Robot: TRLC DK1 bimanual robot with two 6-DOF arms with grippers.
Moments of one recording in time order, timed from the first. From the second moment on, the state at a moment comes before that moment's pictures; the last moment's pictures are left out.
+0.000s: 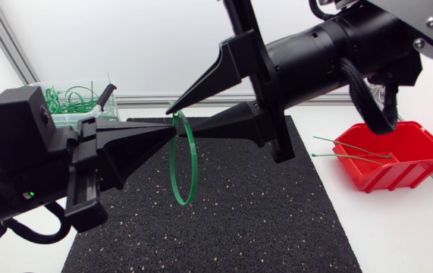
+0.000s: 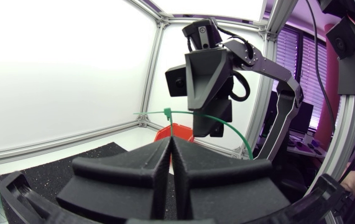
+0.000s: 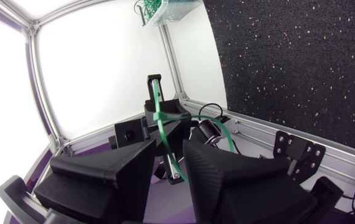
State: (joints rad) left arm -0.60 0.83 0.52 0.31 0.51 -0.20; right arm 0.66 1.38 1.33 -0.61 -0.91 1.33
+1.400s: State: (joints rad) left arm -0.60 0.84 0.52 0.31 0.51 -0.20; right arm 0.61 1.53 1.45 -0.64 -0.96 1.18
